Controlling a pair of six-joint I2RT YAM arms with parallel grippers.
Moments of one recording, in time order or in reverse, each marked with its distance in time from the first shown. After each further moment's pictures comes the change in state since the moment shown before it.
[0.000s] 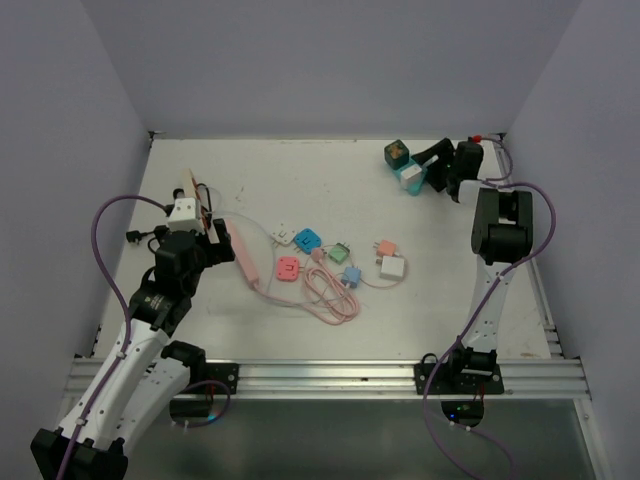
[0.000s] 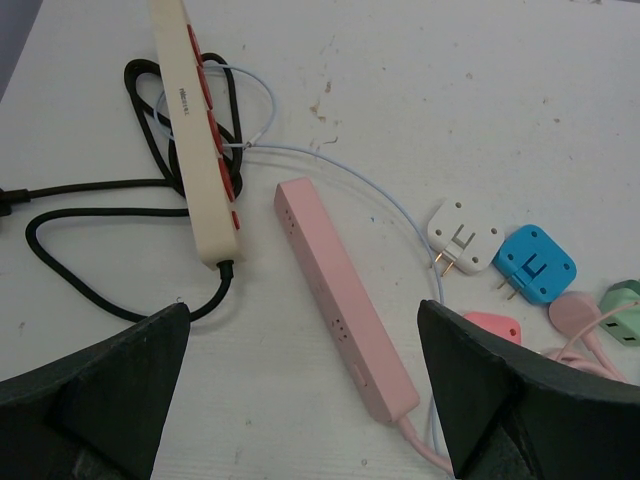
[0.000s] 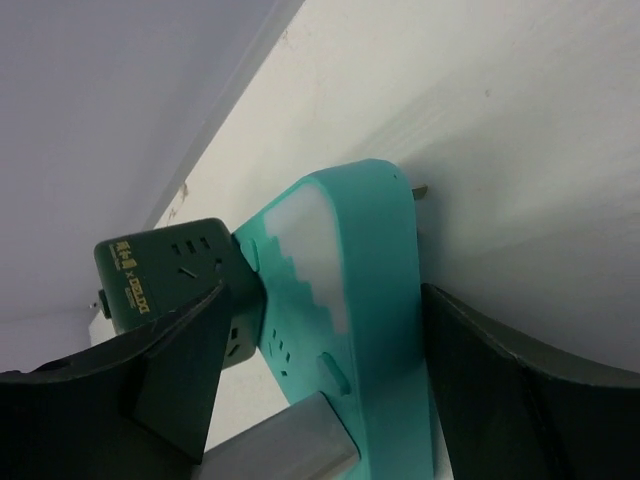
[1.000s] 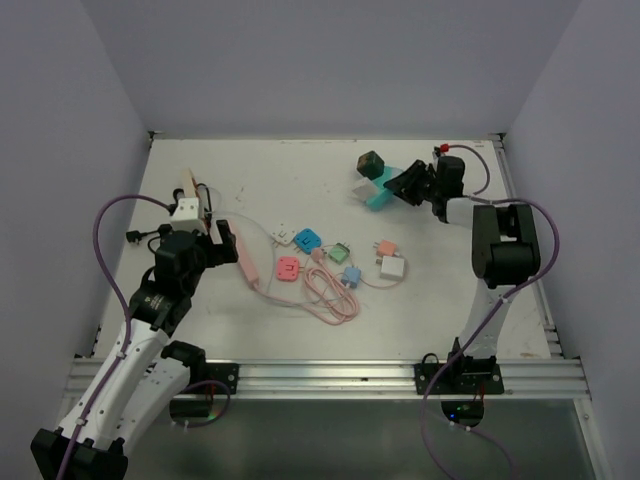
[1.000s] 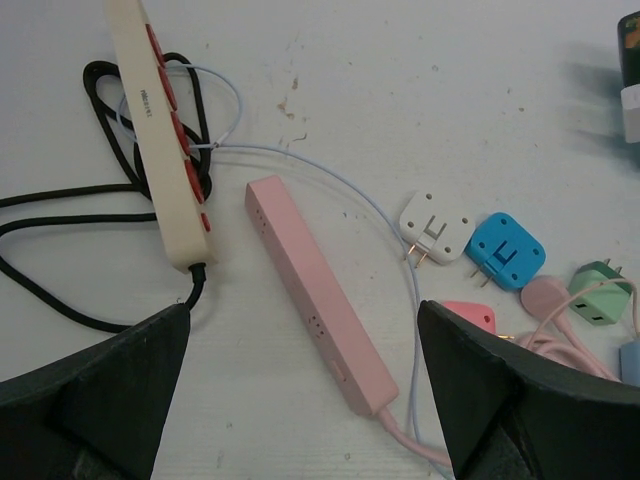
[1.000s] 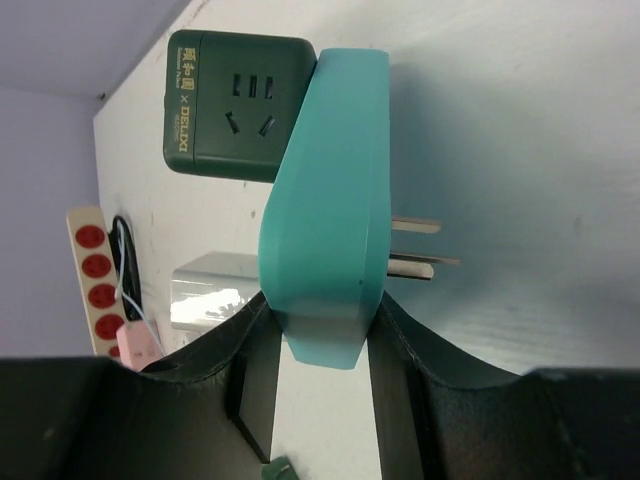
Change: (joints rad) left arm 0.000 0.000 0.000 0.007 0.062 0.002; right arm 0.116 -0.270 -0.359 0.093 -0.228 -0.117
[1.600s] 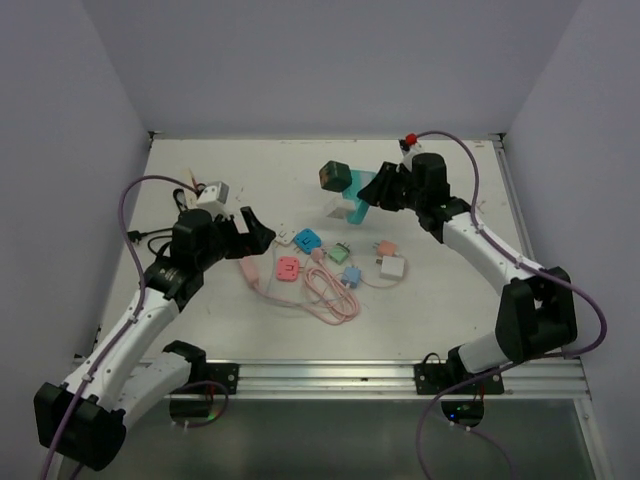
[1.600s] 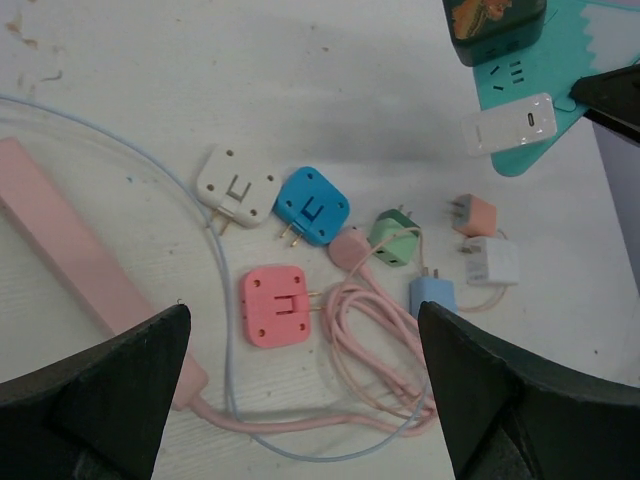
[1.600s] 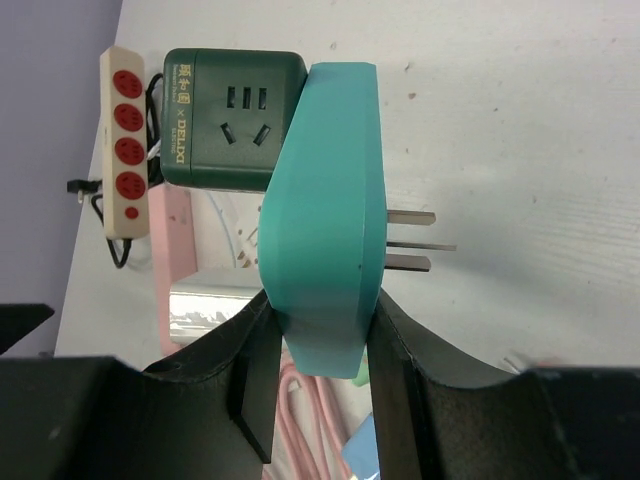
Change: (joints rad) left arm -0.022 0.205 0.100 0.044 0.365 -0.250; right arm 0.294 -0.507 -0.088 -0.382 0.209 -0.229
